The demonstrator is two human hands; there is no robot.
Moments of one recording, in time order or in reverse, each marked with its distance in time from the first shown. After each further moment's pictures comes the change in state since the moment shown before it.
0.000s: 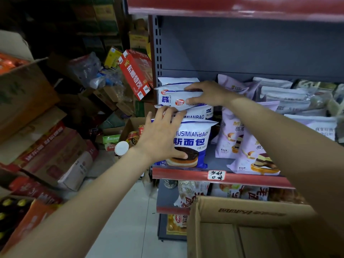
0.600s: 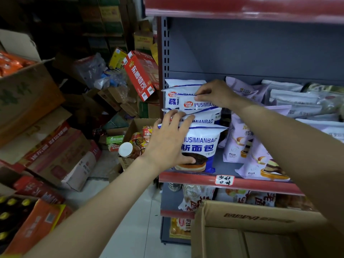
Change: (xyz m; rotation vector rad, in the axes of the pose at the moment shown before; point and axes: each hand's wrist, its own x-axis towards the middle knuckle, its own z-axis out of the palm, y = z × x) left_hand -0.009 0.000 0.004 -0.059 0.061 0.002; right_hand 0.016 0.007 0.008 0.124 0.154 -0.029
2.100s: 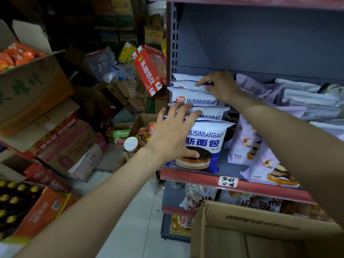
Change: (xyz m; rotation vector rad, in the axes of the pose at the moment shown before) left_hand 0.013 -0.004 0.002 0.043 0.012 -0.010; right_hand 0.026 0.005 0.008 -0.237 0.142 -0.094
